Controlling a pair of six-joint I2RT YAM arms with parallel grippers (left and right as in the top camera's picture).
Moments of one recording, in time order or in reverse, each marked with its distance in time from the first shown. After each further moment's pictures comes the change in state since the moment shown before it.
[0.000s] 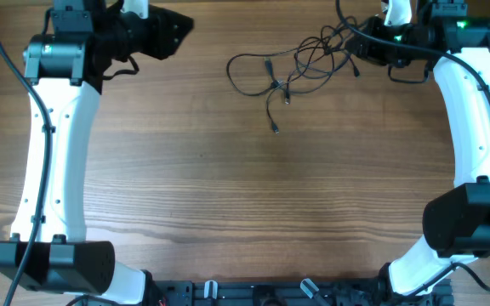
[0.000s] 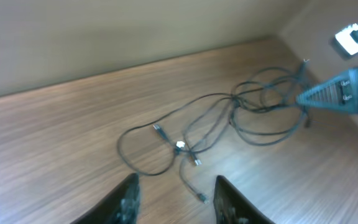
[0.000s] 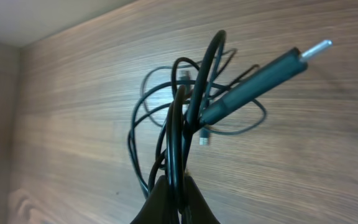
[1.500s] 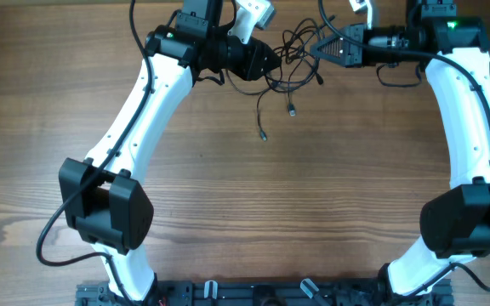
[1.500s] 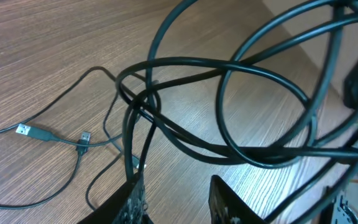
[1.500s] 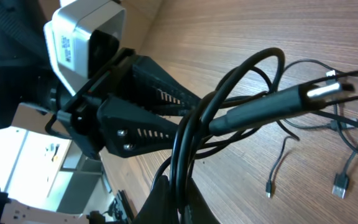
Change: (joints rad) left arm -0.303 0.271 0.000 0.099 0.056 0.002; right arm 0.036 0.000 0.000 -0.032 -0.496 -0.233
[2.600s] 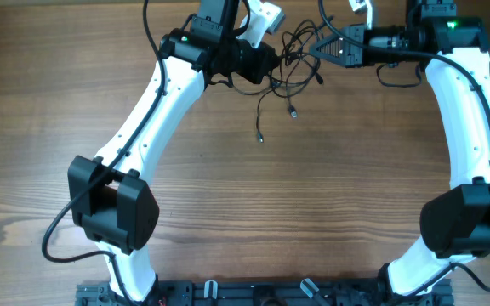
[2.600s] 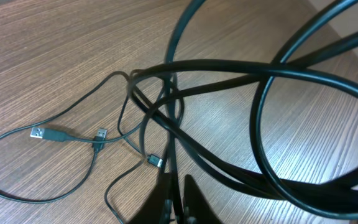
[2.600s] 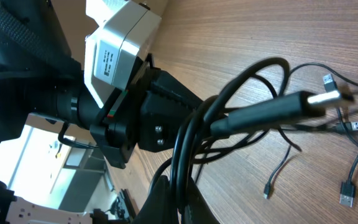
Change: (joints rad) left arm -0.051 0.014 0.000 0.011 -0.146 0.000; right arm 0.000 0.000 0.000 0.000 -0.020 -0.011
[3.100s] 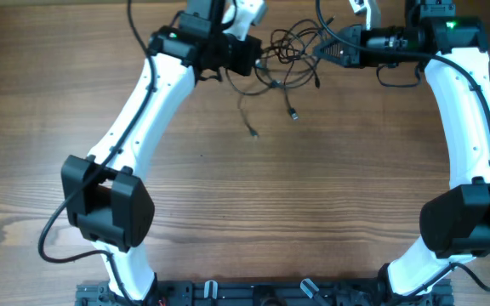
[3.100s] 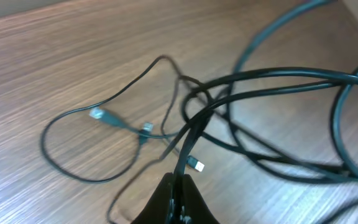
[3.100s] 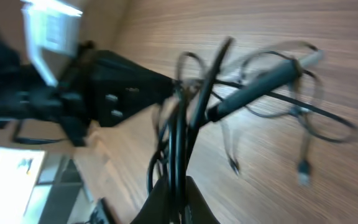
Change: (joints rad) left arm 0.067 0.000 0.000 0.007 -0.102 -0.058; right arm 0.003 0.000 0.000 -0.005 0.192 0.066
